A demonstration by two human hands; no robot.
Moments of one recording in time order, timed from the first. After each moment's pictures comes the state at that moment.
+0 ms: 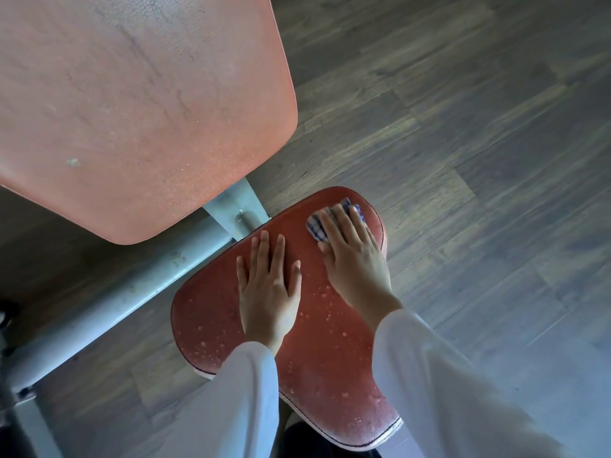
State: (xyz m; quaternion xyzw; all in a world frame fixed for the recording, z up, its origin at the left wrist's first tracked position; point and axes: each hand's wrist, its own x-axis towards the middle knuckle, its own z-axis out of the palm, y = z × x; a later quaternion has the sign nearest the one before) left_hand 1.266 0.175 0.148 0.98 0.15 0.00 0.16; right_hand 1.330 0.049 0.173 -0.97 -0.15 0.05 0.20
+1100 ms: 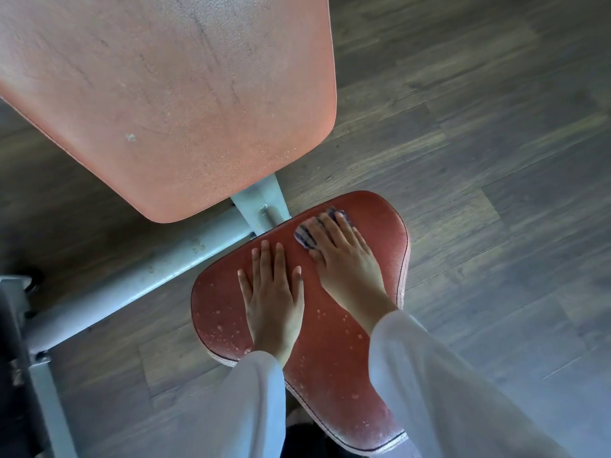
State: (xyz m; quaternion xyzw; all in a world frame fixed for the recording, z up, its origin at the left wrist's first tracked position) left_hand 1.244 0.177 0.150 0.95 0.25 0.01 0.17; right_hand 1.326 0.082 0.164 -0.95 -0.25 0.06 0.19
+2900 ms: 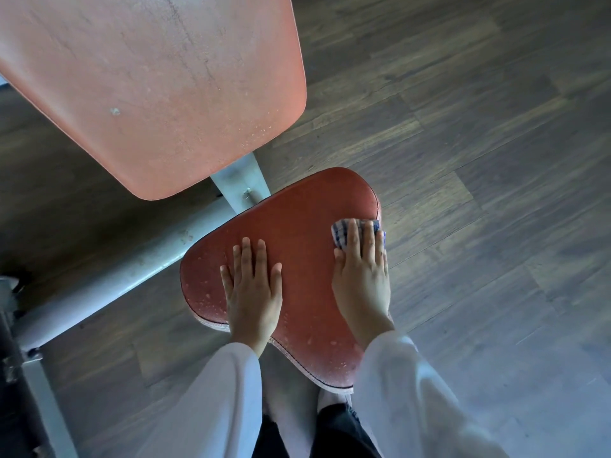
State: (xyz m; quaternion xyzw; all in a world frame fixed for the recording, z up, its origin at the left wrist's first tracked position) left_hand 1.205 0.175 0.163 0.95 0.22 -0.05 0.19; right_hand 1.257 0.041 0.178 -0.98 0.00 0.02 0.20
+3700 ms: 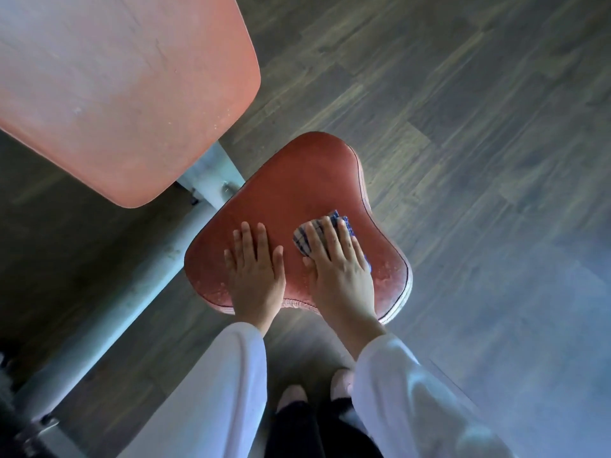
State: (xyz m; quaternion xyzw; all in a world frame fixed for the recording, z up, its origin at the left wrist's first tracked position) left_hand 1.190 0.208 0.159 0.98 0.05 -0.08 0.15; right_hand 1.176 0.086 0.187 -0.99 -0.02 -0.05 0.15
